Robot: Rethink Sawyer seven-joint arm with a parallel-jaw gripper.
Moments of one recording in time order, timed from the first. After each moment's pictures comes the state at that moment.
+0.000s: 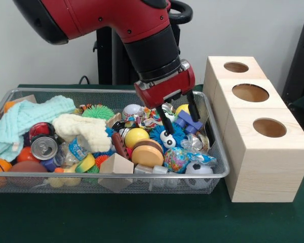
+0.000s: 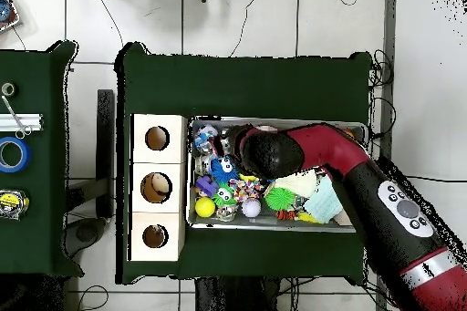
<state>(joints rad) -0.89 -0.49 0.91 1.72 -0.60 0.64 1.56</state>
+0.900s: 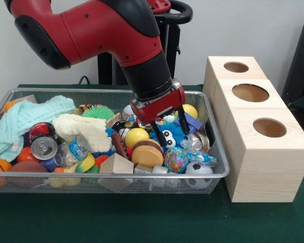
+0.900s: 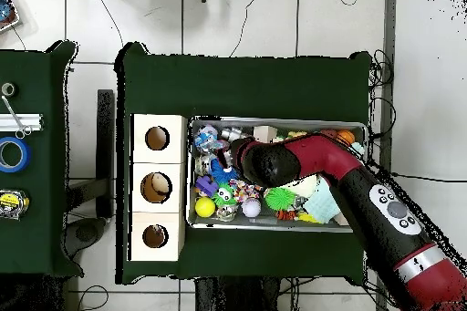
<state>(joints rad) -0.93 -0.38 0.91 1.71 -0.74 0.64 1.56</state>
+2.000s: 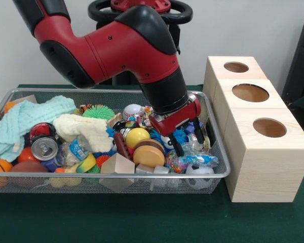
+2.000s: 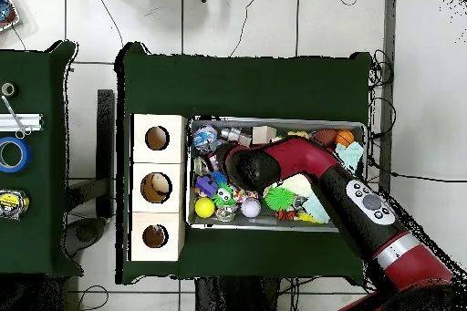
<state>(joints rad) -0.88 -0.29 0.90 1.70 -0.82 0.59 1.56</state>
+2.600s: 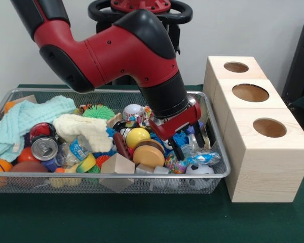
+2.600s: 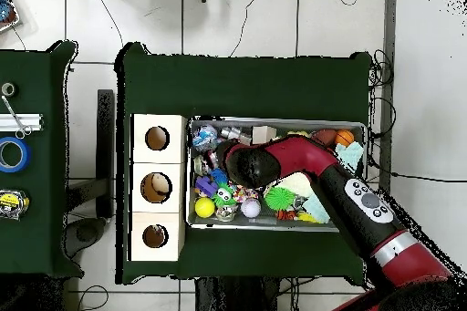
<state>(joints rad) -0.88 -0.27 0.90 1.68 -0.82 0.58 1.56</state>
